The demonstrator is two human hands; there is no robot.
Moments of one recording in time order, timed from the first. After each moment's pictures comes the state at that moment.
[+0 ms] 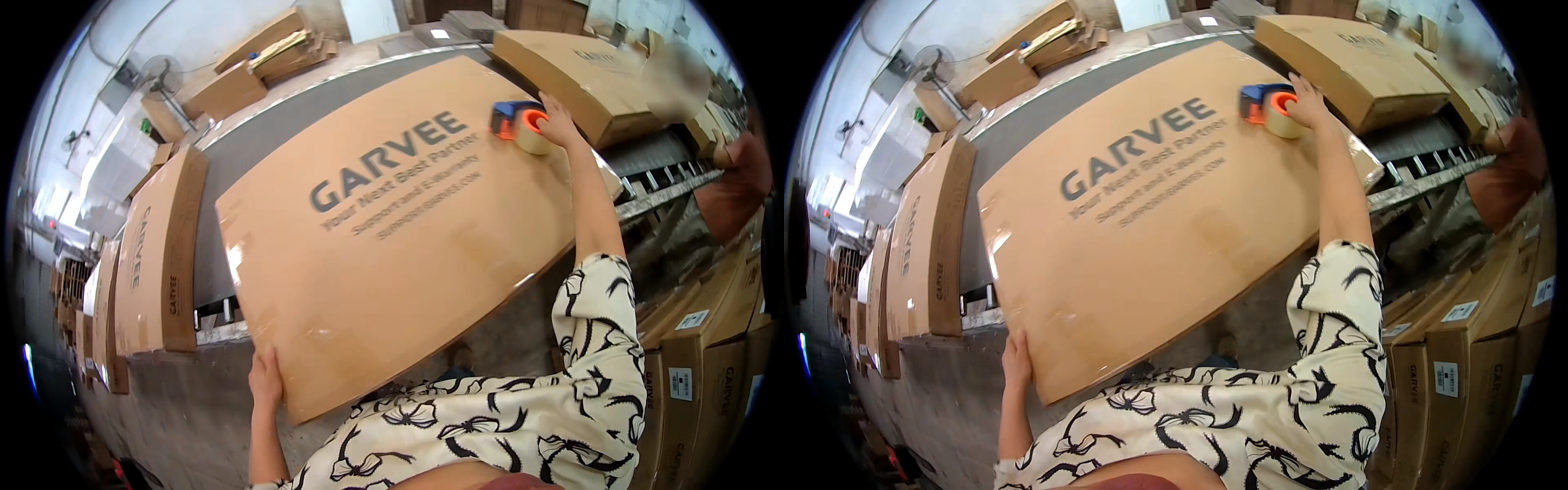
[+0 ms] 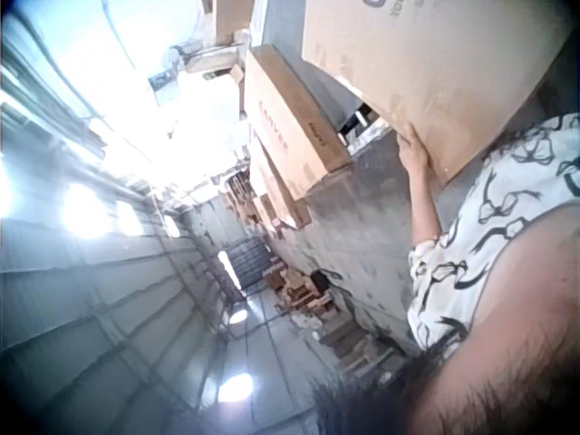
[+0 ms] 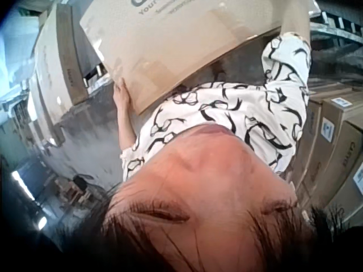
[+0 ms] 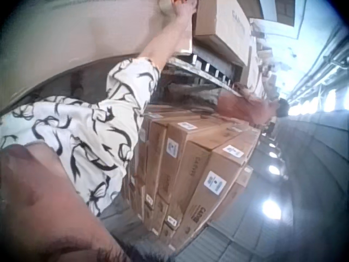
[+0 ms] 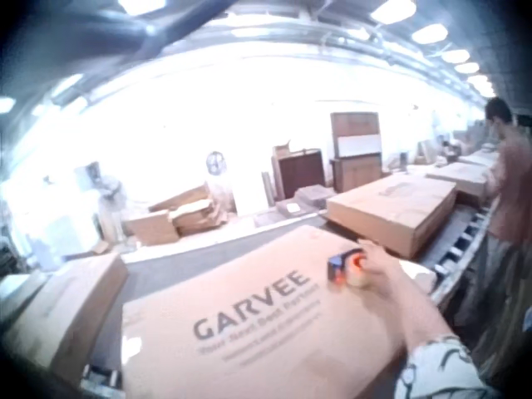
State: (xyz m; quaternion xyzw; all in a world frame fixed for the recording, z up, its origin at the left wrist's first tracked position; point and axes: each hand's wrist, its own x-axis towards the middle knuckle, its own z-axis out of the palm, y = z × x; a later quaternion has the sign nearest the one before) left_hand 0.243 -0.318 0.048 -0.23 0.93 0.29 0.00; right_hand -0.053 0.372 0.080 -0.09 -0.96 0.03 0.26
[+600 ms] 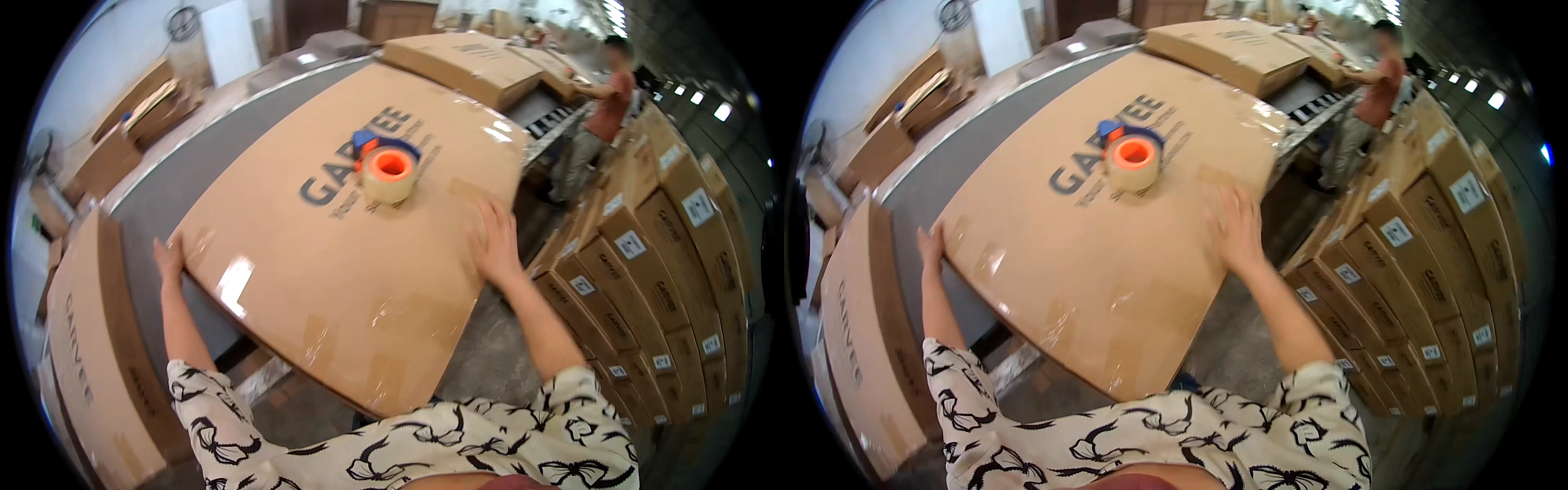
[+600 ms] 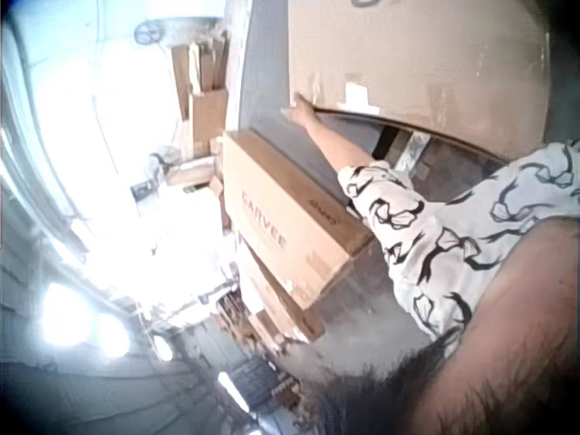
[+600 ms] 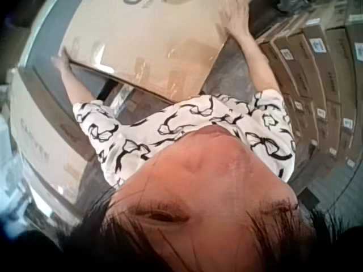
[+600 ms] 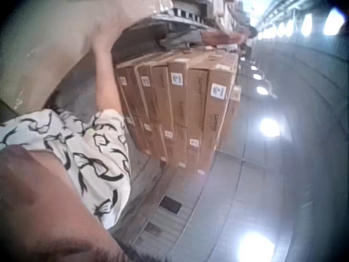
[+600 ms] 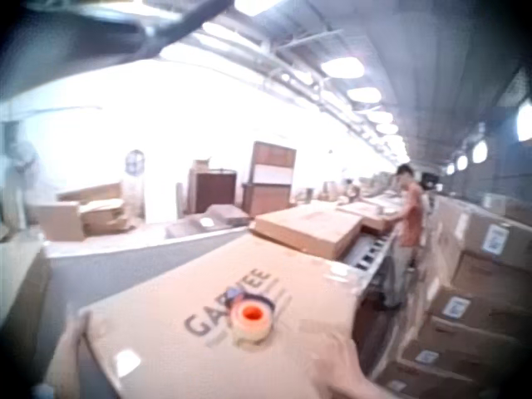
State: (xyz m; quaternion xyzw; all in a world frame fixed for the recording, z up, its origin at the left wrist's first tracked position) left_hand -0.206 -0.459 -0.037 -0.08 0.93 0.31 -0.17; right_hand 0.233 0.071 0.040 -0.16 -0.93 0.05 0.31
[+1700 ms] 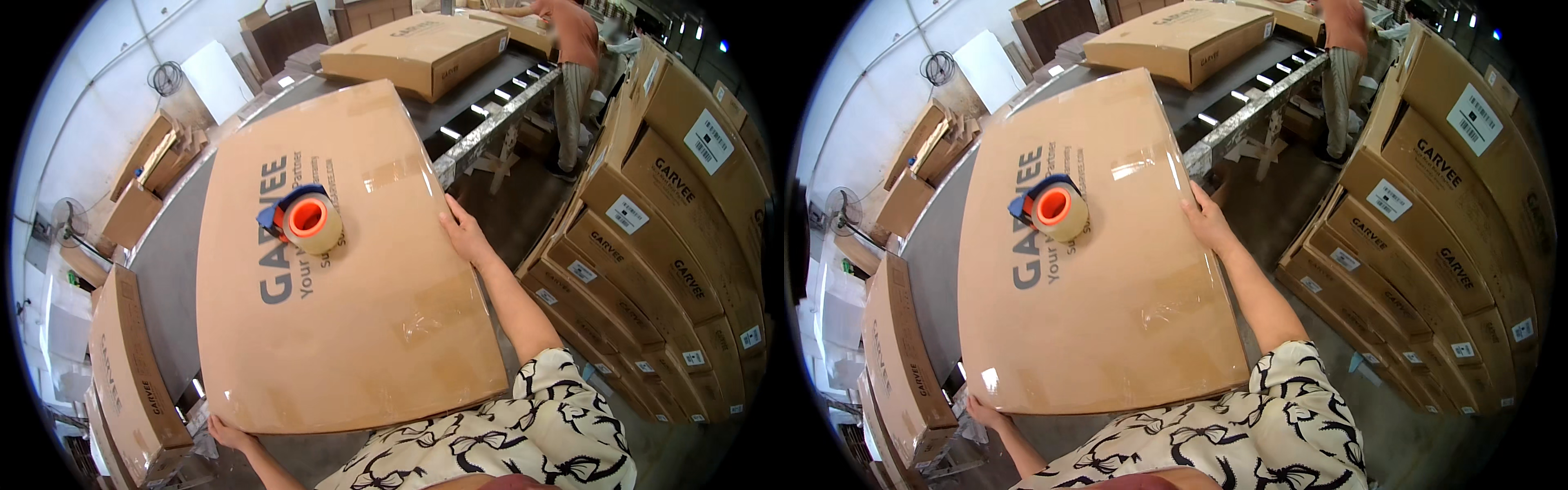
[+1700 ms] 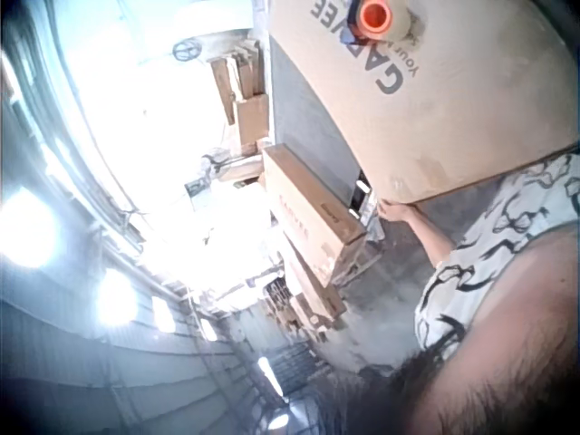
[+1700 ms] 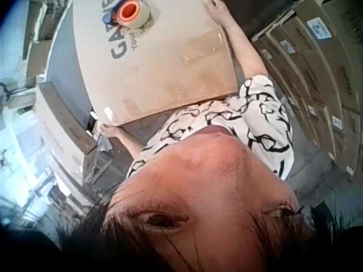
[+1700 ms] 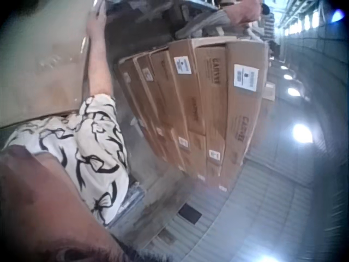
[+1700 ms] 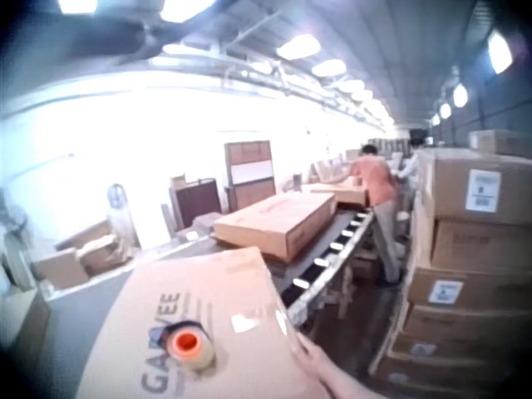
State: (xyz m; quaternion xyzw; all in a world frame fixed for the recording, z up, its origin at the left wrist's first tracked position) left_hand 0.222 -0.411 -0.045 -0.24 0.72 0.57 -0.32; right_hand 0.324 0.216 0.009 -0.19 -0.70 0.63 0.28
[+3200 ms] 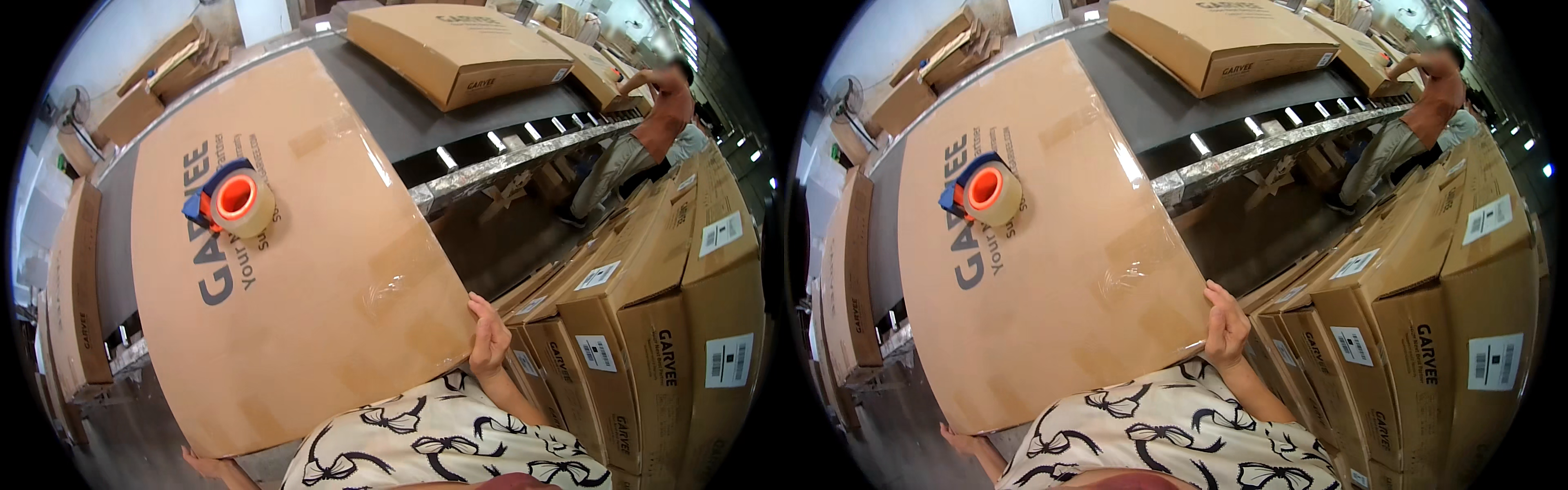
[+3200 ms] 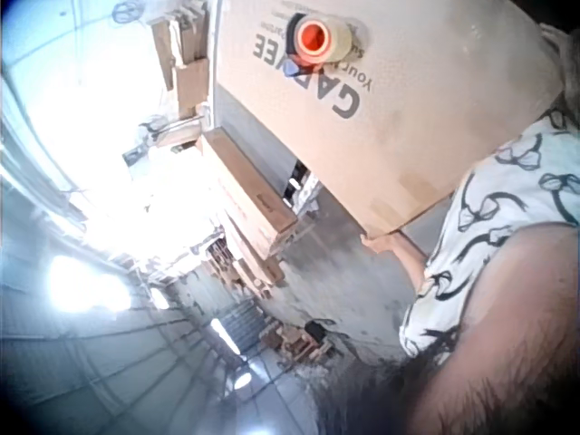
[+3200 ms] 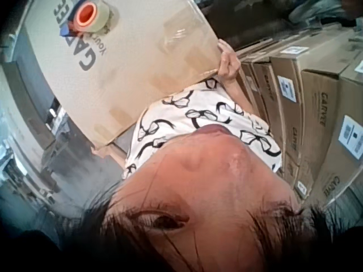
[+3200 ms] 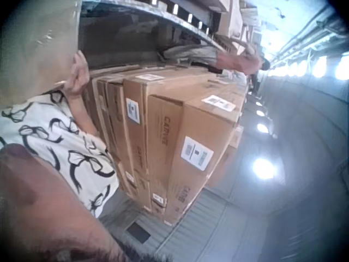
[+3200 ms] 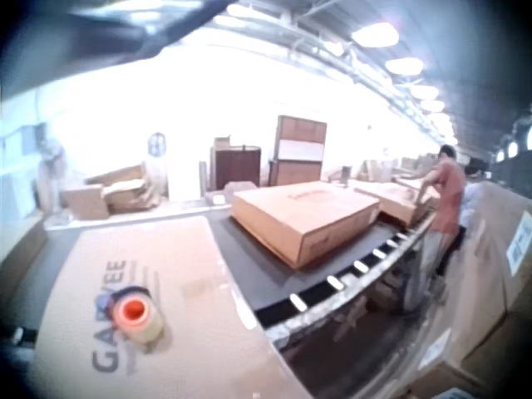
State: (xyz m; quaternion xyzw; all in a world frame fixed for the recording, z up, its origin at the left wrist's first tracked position) left_hand 0.402 -0.202 -0.016 -0.48 0.54 0.57 -0.38; right_hand 0.436 0.351 0.014 -0.14 -0.82 0.44 0.34
